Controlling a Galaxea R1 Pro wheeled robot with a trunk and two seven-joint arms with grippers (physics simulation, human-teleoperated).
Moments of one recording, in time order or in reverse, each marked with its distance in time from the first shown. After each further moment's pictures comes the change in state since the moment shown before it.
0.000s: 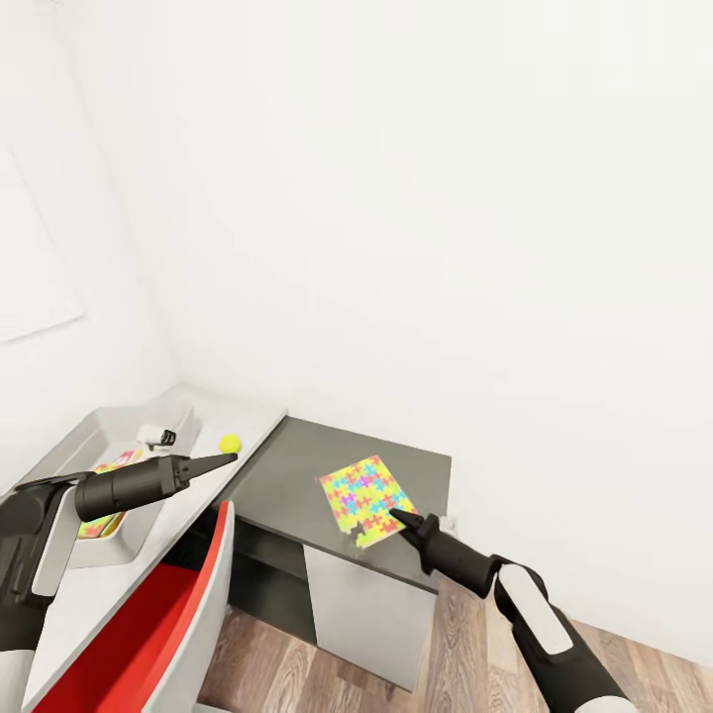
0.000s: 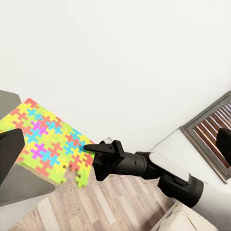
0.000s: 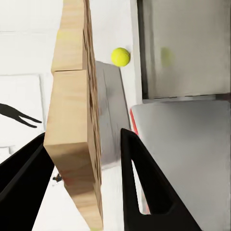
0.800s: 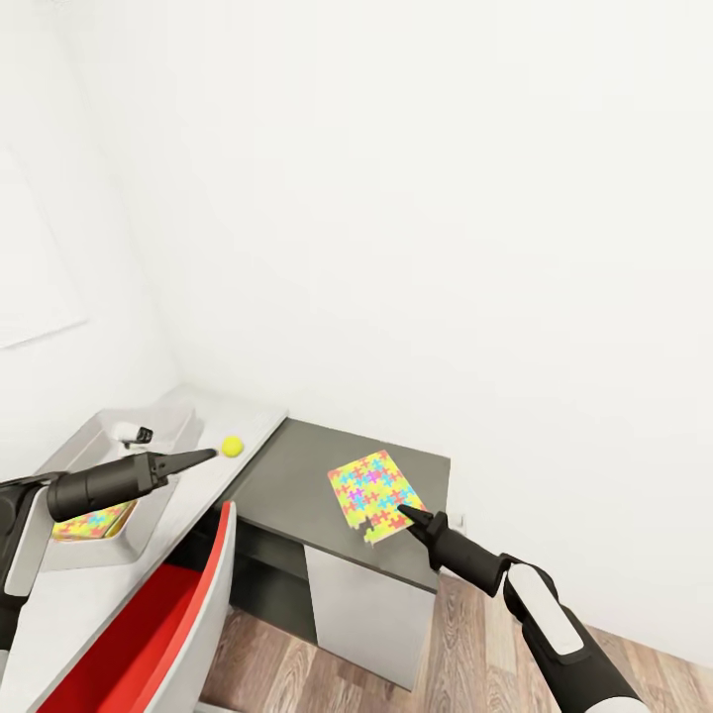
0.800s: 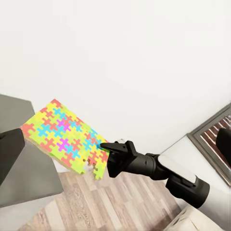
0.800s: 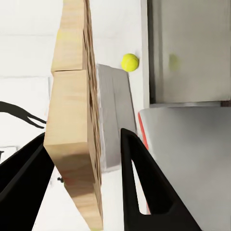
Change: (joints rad) left arm 0.000 0.051 0.050 0.017 0.002 -0.001 -0.022; right arm 0.002 -0.031 0.000 -0.010 -0.007 -0.006 0.039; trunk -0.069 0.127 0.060
